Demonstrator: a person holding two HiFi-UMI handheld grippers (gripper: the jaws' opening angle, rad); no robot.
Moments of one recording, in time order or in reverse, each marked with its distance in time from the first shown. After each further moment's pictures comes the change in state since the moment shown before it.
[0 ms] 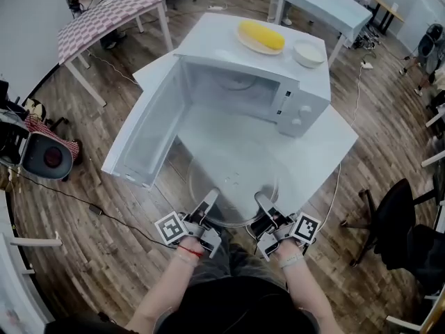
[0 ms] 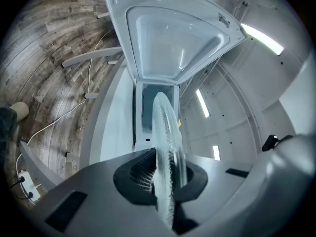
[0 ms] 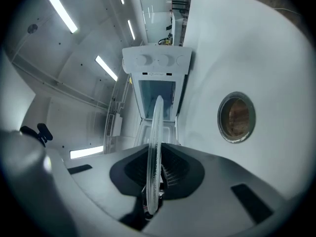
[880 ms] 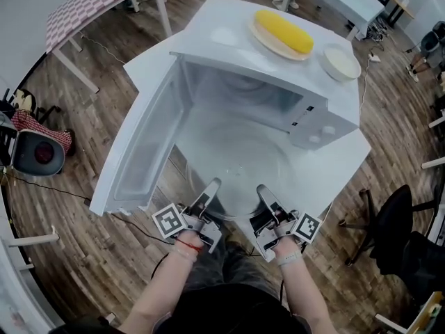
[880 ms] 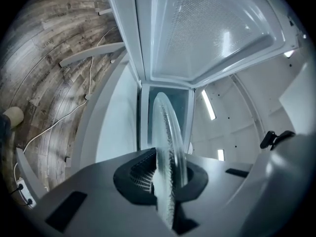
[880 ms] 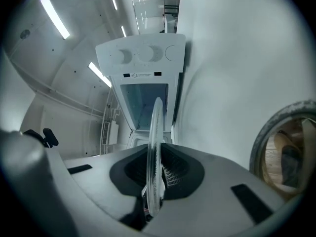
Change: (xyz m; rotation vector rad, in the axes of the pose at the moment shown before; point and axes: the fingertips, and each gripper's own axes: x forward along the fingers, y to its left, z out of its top) left arm 0.066 0.029 0.065 -0.044 0.003 0.039; right arm 0.074 -0.030 0.049 0.070 -0.070 -0.030
